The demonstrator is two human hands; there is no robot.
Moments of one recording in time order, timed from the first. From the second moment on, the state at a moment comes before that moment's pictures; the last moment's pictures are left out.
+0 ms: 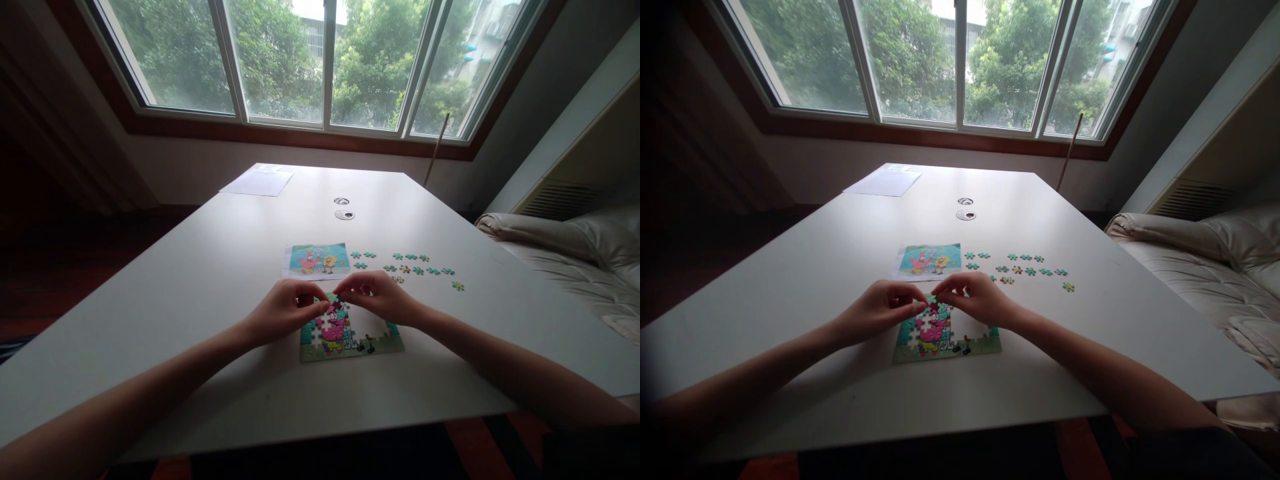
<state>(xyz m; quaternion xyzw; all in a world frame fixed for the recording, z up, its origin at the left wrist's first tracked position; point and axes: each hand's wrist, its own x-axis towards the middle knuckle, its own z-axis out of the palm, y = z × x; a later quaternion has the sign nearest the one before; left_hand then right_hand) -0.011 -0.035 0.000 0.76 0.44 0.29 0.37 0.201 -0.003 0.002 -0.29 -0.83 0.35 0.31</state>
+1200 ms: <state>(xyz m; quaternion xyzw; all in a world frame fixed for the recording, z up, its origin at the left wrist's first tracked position) -0.020 -0.029 0.005 0.71 0.45 0.34 0.43 0.199 -0.012 -0.004 -0.29 -0.85 0.07 0.43</state>
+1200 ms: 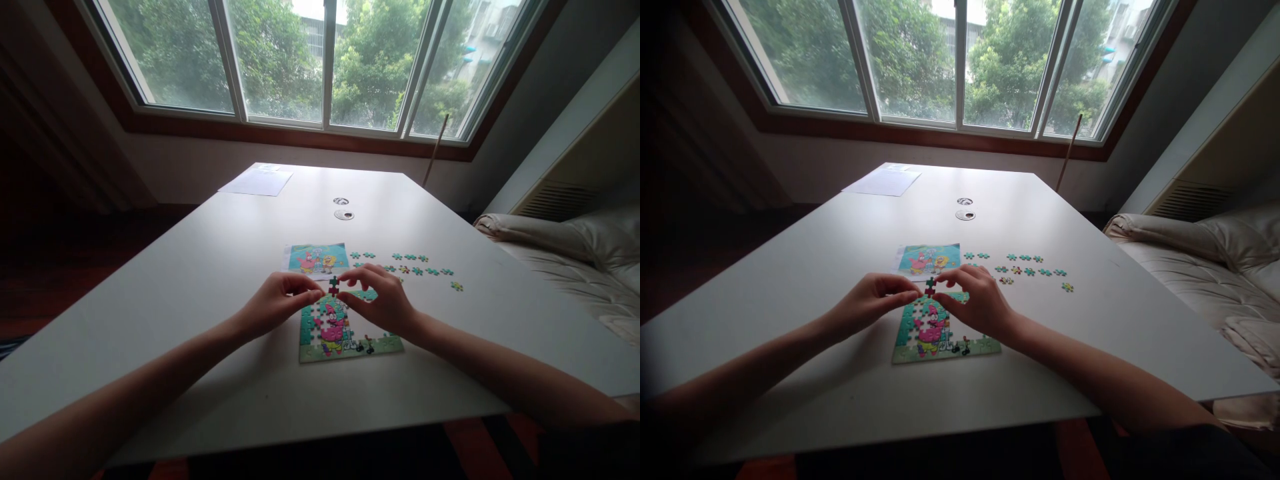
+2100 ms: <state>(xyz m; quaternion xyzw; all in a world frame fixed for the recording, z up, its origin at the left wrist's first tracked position) -0.047 -0.037 0.006 0.93 0.31 0.11 0.17 0.195 -0.023 -0.017 -0.29 -0.90 0.19 0.26</state>
